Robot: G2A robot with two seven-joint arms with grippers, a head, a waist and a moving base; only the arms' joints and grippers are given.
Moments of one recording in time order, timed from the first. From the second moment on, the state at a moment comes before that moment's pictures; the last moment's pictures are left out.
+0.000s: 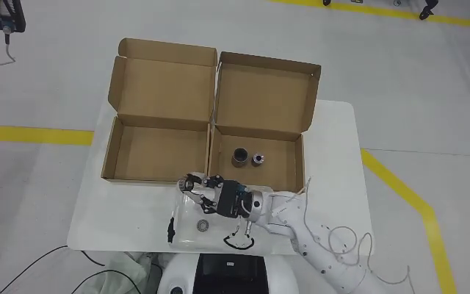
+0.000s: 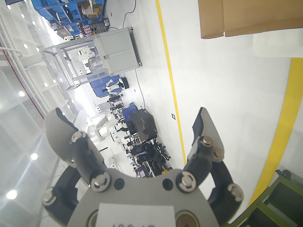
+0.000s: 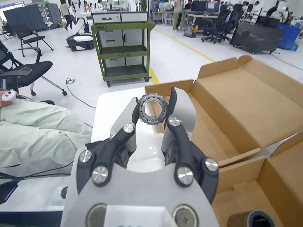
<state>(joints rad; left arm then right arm) 0.11 -0.38 -0.87 -1.29 2.37 -0.77 0.65 -1.17 -1.30 0.74 -1.65 -1.31 -0.59 -0.24</state>
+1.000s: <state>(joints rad) 0.11 -0.38 -0.87 -1.29 2.37 -0.77 0.65 -1.06 -1.34 0.80 -1.76 -1.25 -0.54 -0.30</state>
